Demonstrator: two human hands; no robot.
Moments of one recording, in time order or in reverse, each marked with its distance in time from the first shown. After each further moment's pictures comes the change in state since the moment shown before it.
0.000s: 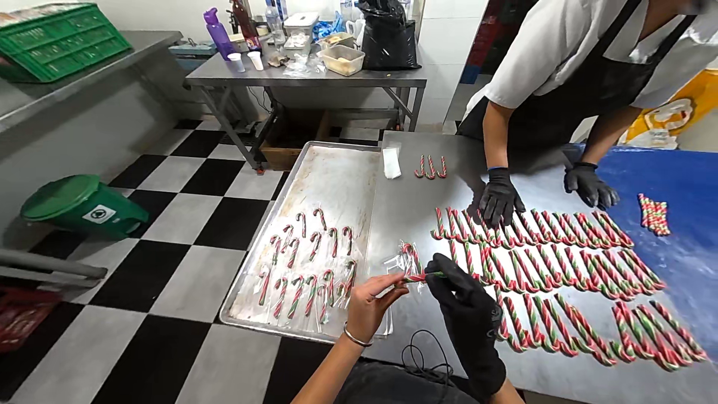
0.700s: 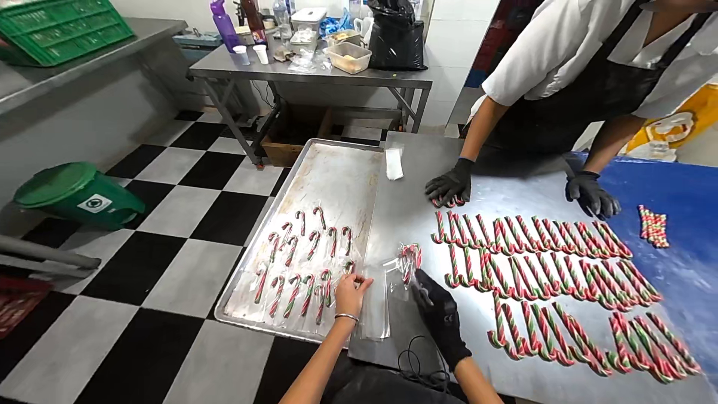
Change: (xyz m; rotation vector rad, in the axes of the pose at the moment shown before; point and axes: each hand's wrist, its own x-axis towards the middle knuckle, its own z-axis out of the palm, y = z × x) left_hand -0.017 -0.095 -0.020 0.544 -0.114 -0.908; right_hand -0.046 0.142 0.025 -0.407 -0.280 0.064
